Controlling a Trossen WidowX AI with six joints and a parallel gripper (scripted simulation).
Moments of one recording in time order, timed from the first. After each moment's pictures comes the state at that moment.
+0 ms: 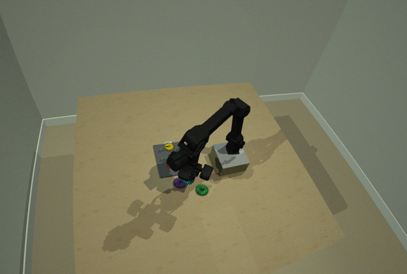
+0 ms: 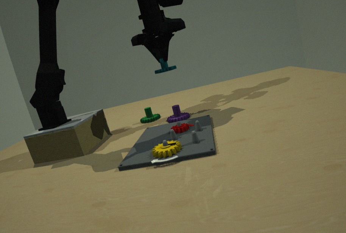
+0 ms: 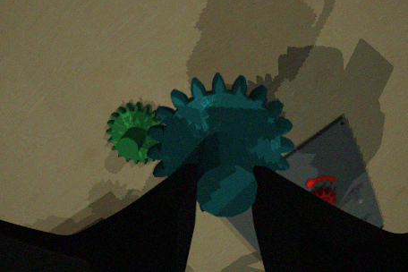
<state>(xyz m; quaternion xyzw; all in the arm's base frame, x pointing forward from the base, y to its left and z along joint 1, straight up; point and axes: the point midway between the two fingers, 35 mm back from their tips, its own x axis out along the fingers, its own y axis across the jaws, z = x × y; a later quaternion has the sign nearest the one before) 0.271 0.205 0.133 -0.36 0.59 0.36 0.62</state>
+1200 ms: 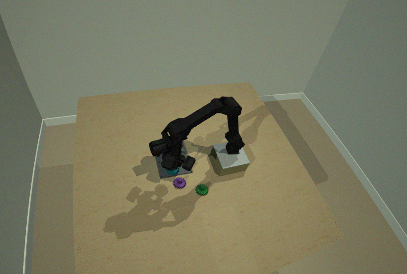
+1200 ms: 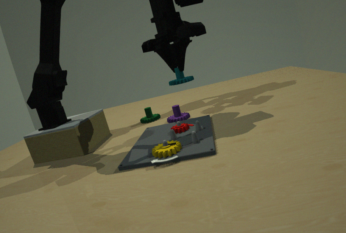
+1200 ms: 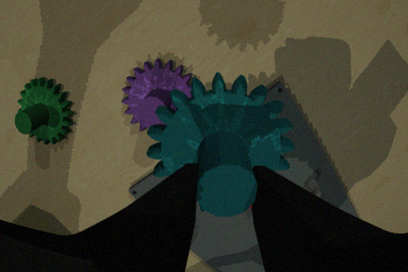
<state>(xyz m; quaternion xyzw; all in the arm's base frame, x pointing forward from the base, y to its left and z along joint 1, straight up) 0.332 0.133 0.100 -0.36 0.60 0.35 0.63</state>
